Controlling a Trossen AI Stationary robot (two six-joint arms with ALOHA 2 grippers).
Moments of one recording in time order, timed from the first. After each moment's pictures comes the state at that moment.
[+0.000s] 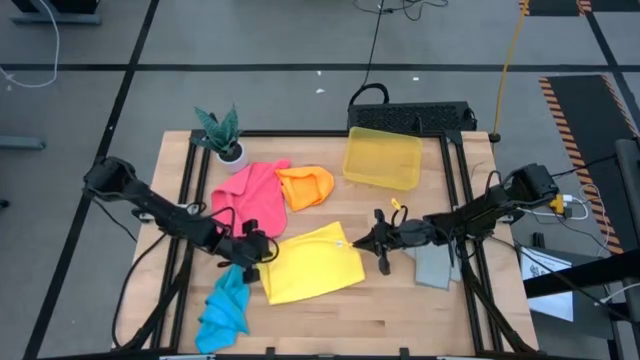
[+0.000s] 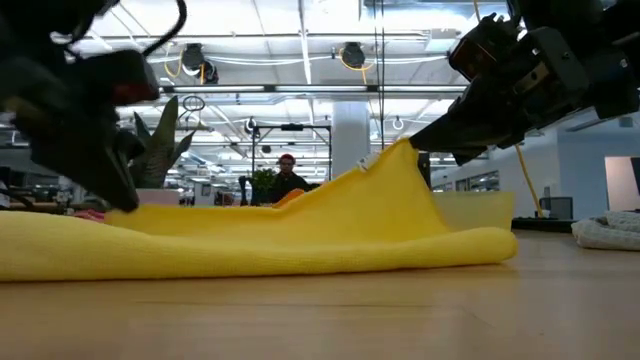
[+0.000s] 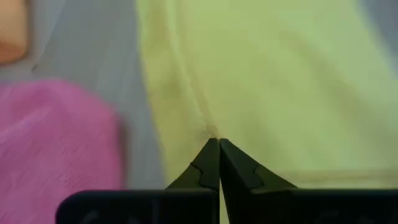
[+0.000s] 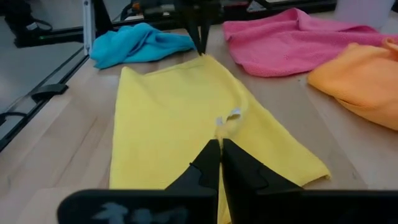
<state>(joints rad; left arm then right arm) -0.46 1.31 0.50 -0.11 -0.26 -0.50 0.28 1.48 0.34 0.79 0.18 0.21</state>
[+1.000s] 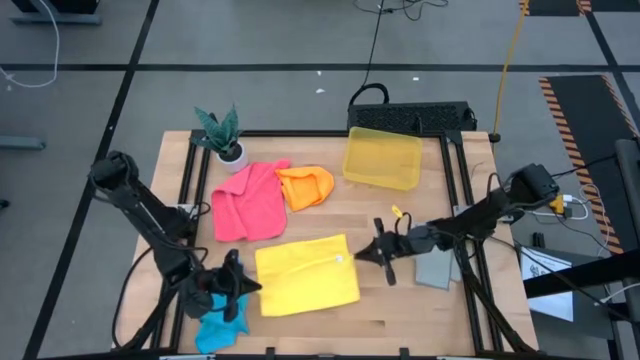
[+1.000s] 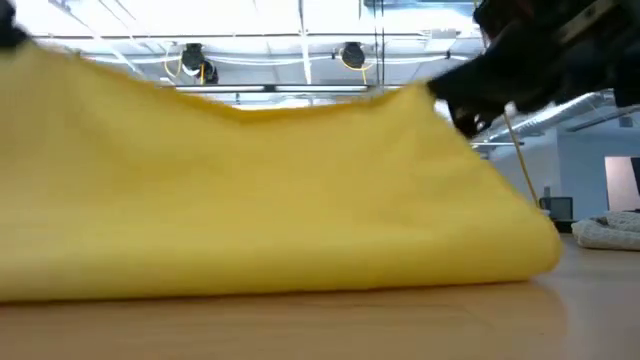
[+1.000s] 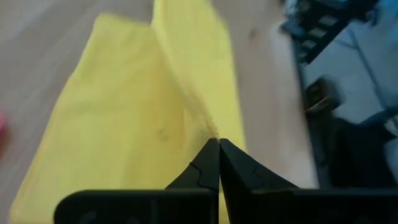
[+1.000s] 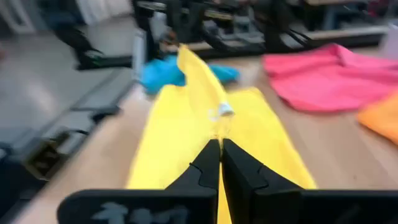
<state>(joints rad) -0.94 1.31 0.63 -0.13 -0.67 -0.96 0.37 1.48 0.34 0.92 0.18 0.20</state>
